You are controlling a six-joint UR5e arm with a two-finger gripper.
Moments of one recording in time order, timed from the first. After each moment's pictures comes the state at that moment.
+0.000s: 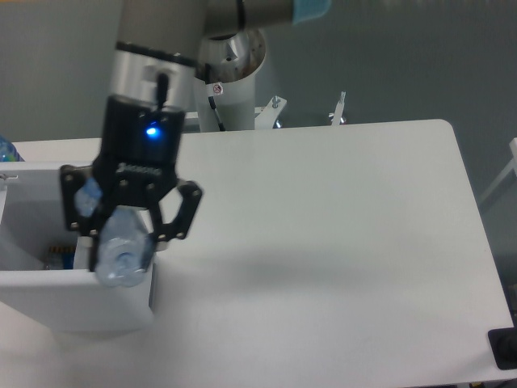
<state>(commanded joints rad) 2.16 -1.87 -1.28 -0.81 1.17 -0.20</state>
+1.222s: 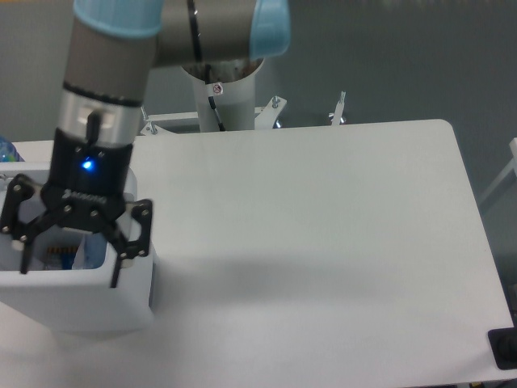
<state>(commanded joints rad) 2.22 -1.85 -1.23 -0.82 1.30 0.12</state>
